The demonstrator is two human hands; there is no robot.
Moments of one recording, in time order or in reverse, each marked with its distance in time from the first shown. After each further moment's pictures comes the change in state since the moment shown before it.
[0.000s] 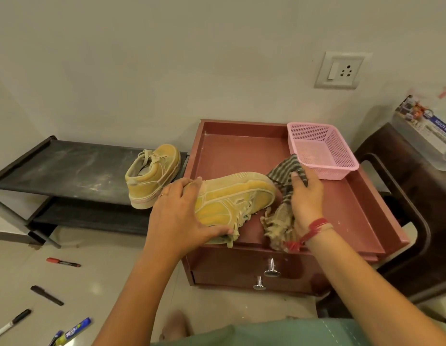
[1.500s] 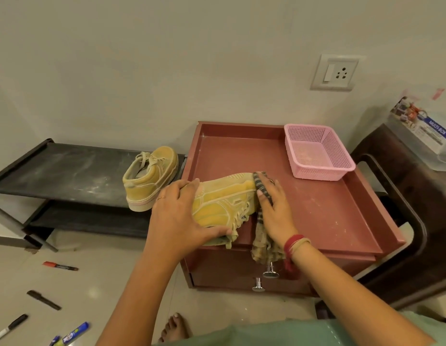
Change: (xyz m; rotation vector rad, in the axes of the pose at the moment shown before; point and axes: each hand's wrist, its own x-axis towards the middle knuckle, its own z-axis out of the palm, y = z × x) left_hand 0.000 0.001 0.004 -0.091 0.019 -0.017; right_hand -0.024 0.029 0.011 -0.385 -0.365 -0.185
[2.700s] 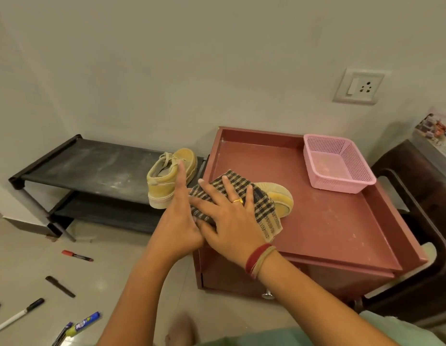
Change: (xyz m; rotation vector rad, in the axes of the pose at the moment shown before) left_hand -0.012 -0.039 -0.006 -0.541 -0.052 -0.015; right_hand -0.038 -0.094 0.067 -0.642 -0.243 -0.508
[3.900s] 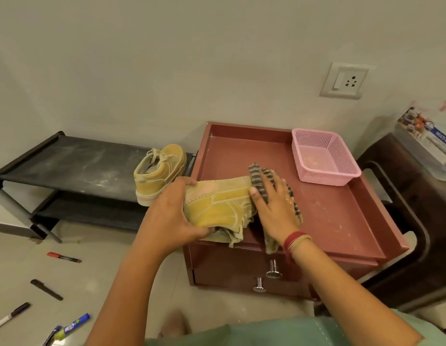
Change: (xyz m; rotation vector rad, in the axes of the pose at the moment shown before) left_hand 0.001 0.012 -0.004 0.221 -0.020 0.045; right_hand -0.021 0.097 -0.004 0.269 0.074 0.488
